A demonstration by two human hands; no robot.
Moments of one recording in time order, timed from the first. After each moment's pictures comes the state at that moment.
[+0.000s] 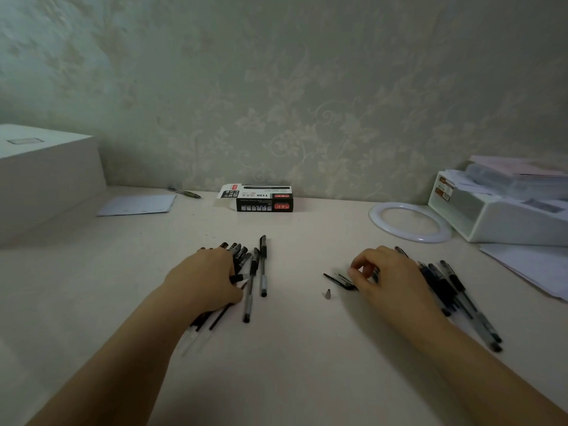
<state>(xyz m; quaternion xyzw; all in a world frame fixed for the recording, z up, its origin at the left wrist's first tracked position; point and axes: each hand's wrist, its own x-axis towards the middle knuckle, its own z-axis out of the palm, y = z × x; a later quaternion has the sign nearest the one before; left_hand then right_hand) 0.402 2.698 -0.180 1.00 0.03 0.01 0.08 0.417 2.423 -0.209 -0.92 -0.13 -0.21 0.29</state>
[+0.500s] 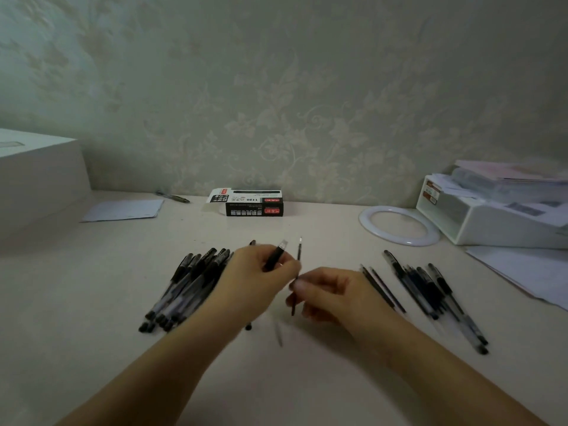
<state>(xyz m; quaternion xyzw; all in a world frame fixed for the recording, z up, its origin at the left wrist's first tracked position) 0.390 2.631 -0.184 0.82 -0.06 0.09 0.56 0.394 2.459 -0.199 -0.74 -0.16 0.14 0.64</state>
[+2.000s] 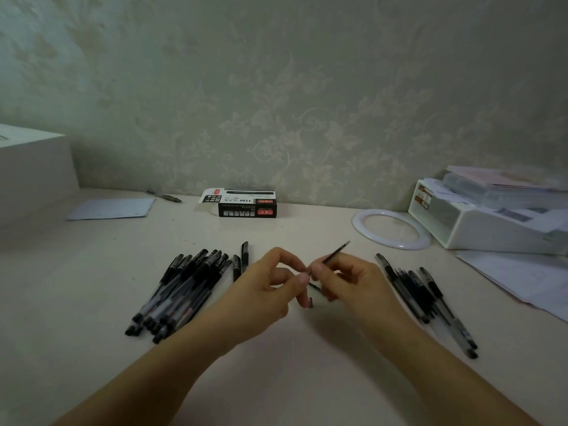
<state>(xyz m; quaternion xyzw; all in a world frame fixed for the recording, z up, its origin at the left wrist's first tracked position) 0.389 2.625 -0.195 0.76 -0.17 -0.04 0.62 0.405 2.445 -0.199 -0.78 -0.15 -0.04 0.60</state>
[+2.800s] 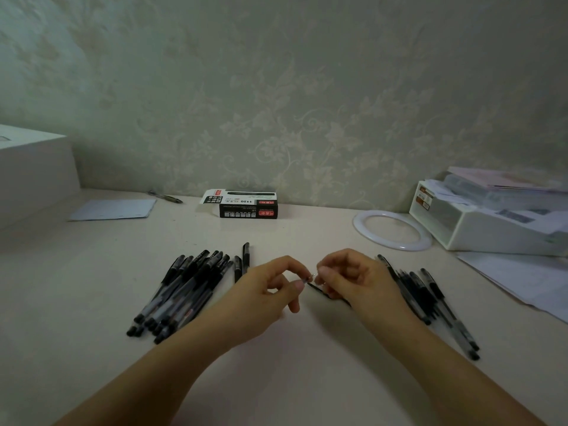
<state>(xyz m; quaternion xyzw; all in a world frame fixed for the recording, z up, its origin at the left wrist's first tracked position) 0.392 2.630 -0.198 0.82 -0.18 -0.02 0.55 0.410 2.437 -0.199 -0.76 -0.15 -0.04 0.63</state>
